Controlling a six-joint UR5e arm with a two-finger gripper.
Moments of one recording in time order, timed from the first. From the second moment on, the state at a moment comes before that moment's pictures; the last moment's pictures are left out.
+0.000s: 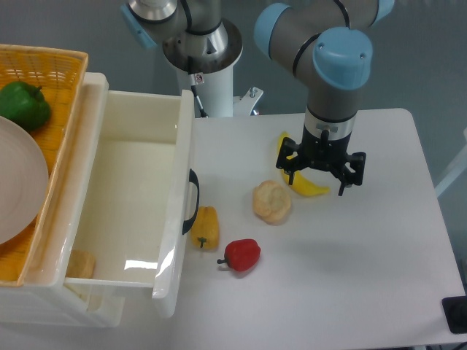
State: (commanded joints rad) arm 2.65 -1.83 -1.55 -1.18 1.50 0.91
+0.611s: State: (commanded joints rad) arm 2.65 -1.83 -1.58 -1.18 1.50 0.88
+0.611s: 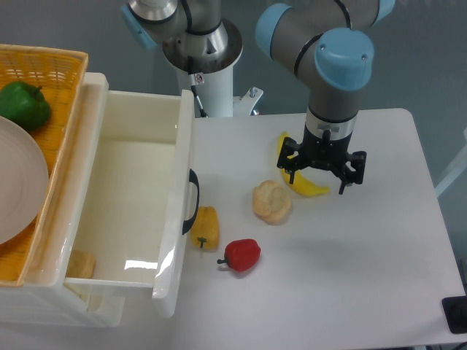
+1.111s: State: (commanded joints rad) arm 2.64 -1.83 -1.60 -1.18 1.50 0.63
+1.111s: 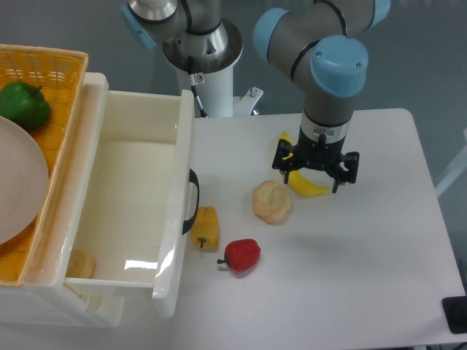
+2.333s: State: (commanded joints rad) arm 2.60 -1.89 -1.59 -1.11 1.50 0.44
